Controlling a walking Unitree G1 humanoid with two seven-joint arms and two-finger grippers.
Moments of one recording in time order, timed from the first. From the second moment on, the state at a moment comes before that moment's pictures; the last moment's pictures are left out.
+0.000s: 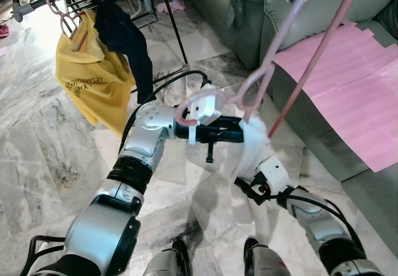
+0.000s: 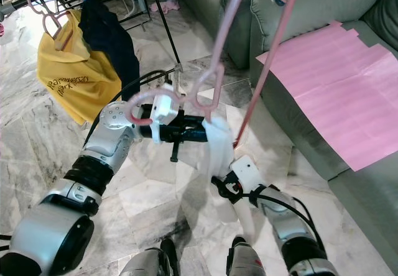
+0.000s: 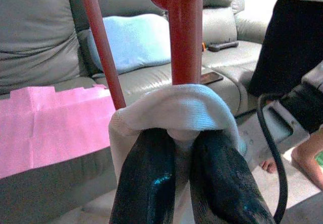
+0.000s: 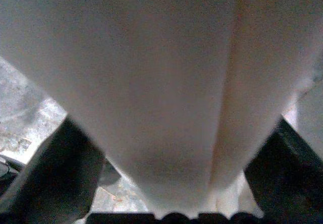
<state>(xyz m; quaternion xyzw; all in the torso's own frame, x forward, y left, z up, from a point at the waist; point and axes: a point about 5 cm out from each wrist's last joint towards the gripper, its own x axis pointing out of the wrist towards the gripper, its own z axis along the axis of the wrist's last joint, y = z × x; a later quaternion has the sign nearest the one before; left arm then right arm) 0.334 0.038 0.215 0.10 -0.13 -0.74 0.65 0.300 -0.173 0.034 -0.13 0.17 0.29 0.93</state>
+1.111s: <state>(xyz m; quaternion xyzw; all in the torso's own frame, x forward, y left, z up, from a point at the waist) 0.326 0.041 0.209 0.07 -0.11 -0.73 0.67 0.305 -0.278 0.085 -0.13 0.00 -0.11 0.99</state>
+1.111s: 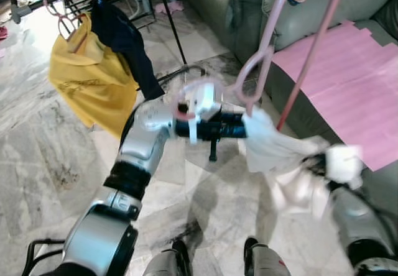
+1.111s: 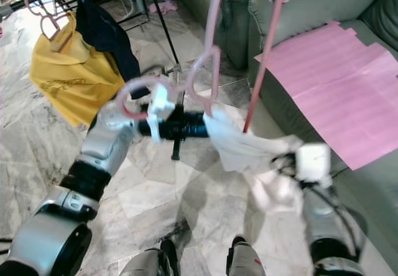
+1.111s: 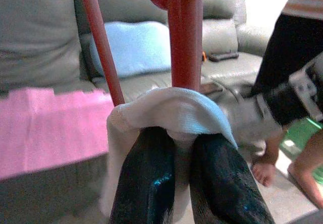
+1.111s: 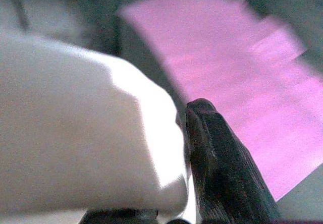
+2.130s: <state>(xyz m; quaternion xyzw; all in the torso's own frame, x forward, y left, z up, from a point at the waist) 0.325 0.079 0.089 0.24 0.07 -0.62 0.75 0.302 -0.220 0.112 -0.14 -0.04 0.11 0.98</state>
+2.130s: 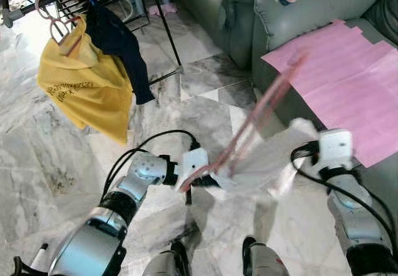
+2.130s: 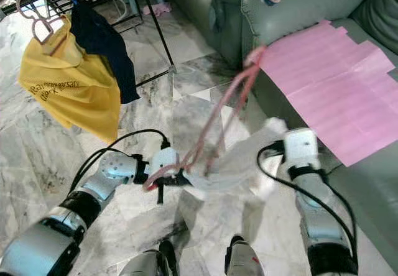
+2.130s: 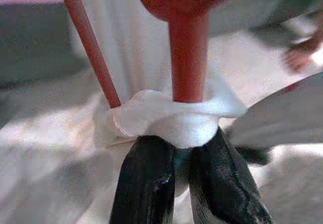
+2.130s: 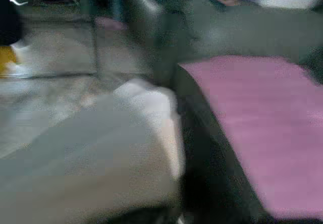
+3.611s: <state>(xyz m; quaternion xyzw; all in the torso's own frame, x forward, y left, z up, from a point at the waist) 0.356 0.078 0.152 0.27 -0.02 -0.61 0.74 0.227 -0.210 0.046 -0.16 0.28 0.40 0.86</state>
